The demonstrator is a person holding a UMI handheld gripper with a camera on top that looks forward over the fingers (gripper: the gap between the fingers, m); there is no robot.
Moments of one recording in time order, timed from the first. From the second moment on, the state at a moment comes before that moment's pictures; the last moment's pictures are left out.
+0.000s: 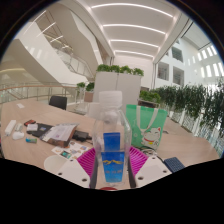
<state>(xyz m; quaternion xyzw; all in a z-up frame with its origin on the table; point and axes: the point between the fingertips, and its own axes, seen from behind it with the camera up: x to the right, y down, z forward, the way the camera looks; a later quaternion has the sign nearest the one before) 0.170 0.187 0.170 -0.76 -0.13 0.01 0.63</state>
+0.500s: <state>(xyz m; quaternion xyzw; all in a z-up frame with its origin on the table) 0.201 0.173 0.067 -0.80 -0.06 0.06 0.60</state>
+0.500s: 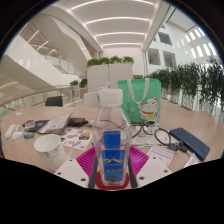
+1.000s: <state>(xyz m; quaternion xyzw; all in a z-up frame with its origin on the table) 0.166 -0.021 0.148 -0.84 0.01 -0.03 0.54</state>
